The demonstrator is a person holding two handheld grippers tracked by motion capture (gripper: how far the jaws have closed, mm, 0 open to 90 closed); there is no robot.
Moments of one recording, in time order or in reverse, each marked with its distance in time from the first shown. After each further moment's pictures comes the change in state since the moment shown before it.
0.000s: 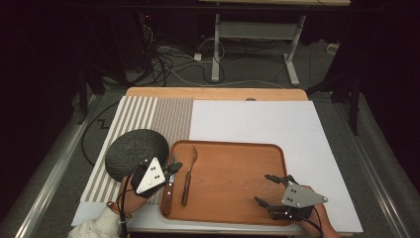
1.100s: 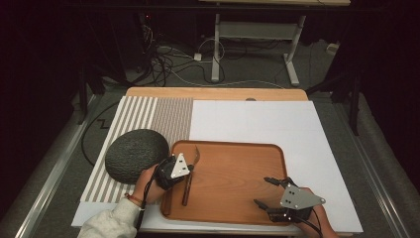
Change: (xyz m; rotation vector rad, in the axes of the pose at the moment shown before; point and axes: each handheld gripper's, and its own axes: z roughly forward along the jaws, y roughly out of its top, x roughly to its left) left arm 0.002 0.000 0.069 0.295 -0.068 0.007; right arm 0.004 -0.004 0.001 0.029 0.016 -0.006
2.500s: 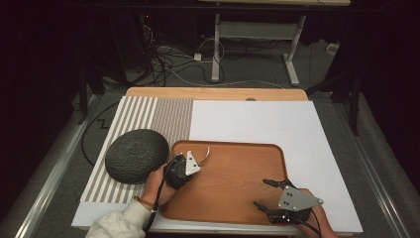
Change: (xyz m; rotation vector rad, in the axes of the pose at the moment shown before) left arm -0.013 0.026 0.006 0.077 0.106 -0.099; right arm 0.003 0.000 0.001 0.019 0.017 -0.018
